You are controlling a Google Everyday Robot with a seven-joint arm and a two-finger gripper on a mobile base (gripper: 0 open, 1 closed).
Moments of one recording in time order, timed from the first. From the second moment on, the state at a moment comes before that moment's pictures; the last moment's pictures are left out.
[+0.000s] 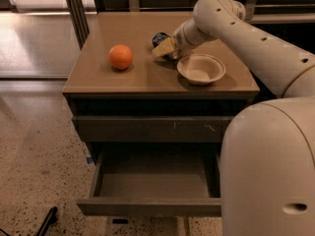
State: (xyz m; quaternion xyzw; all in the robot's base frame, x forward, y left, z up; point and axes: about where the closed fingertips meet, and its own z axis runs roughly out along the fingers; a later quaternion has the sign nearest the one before) arm 0.837 -0.072 0.833 -0.24 0.88 0.11 0.39
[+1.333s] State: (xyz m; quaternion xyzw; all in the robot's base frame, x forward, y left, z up) arm 0.837 -0.072 0.833 -0.24 0.88 0.11 0.39
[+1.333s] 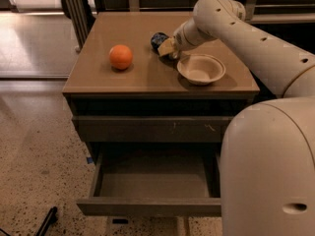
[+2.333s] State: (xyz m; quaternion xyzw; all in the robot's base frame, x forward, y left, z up) arm 0.756 -0.091 0.934 -0.34 0.87 0.13 0.34
